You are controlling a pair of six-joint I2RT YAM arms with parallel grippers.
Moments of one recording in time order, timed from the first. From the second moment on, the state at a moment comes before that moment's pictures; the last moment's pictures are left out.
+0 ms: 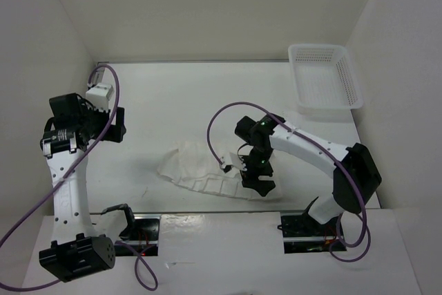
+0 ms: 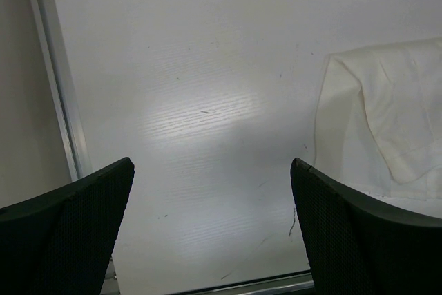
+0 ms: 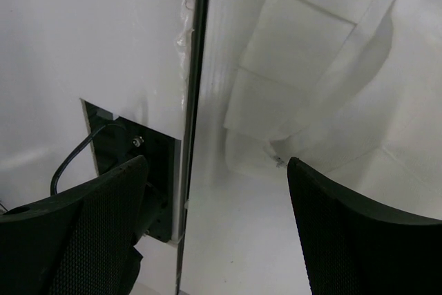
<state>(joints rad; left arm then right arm) 0.32 0.98 1.15 -0.91 0.32 0.36 0.77 1.52 1.14 -1.27 -0.43 -0.92</state>
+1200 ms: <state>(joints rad) 0.32 0.96 1.17 -0.92 0.32 0.36 0.79 1.71 1.33 -1.18 -0.47 -0.83</state>
